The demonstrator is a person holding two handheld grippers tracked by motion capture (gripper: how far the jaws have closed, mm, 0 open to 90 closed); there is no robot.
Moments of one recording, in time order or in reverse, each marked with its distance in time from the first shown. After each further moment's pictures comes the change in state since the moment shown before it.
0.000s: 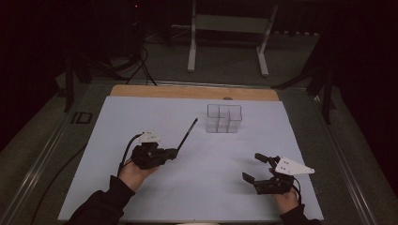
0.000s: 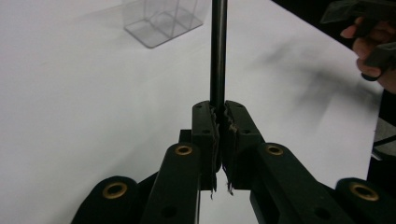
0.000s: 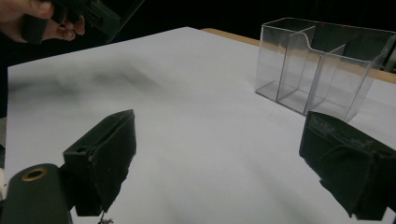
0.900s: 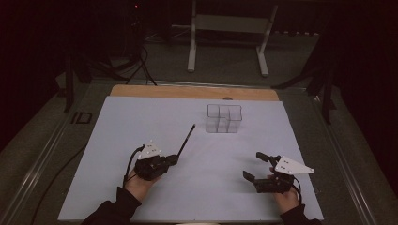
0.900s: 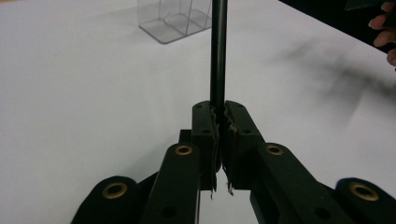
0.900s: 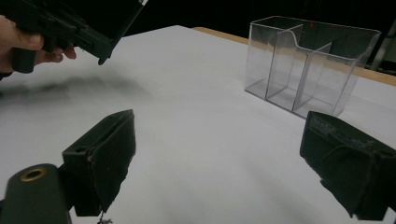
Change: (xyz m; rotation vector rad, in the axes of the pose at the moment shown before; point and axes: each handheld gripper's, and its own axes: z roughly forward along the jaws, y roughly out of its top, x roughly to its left) left arm -0.006 -0.038 0.017 -0.108 0.080 0.021; right arm -0.003 -0.002 0.001 0.001 -0.038 -0.006
